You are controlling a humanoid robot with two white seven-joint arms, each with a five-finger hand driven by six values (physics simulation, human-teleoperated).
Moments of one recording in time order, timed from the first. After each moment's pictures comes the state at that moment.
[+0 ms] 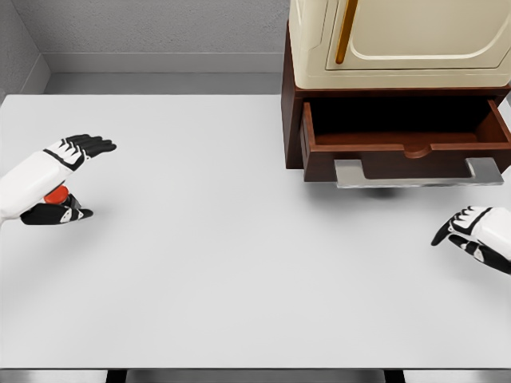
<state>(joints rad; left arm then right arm) 0.04 0.66 0.12 -1.71 -0.32 -0.61 -0.36 0.37 -1.19 0.13 -1.73 0.27 -0.61 -0.21</state>
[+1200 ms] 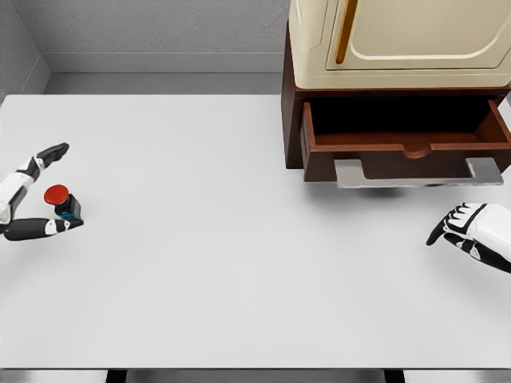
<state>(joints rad) 0.09 0.63 0.05 -1.45 0.23 -0.61 -0.36 0.37 -1.22 0.12 -1.76 0.27 -0.61 -0.20</state>
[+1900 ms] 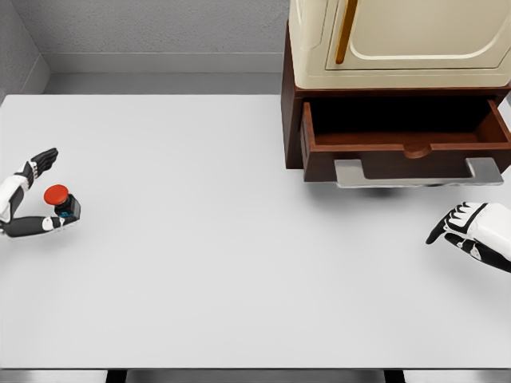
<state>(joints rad) -0.02 0.58 0.03 -1.18 0.20 -0.58 -0.37 0.37 -1.23 0.12 -1.76 0.27 -0.61 -0.20</state>
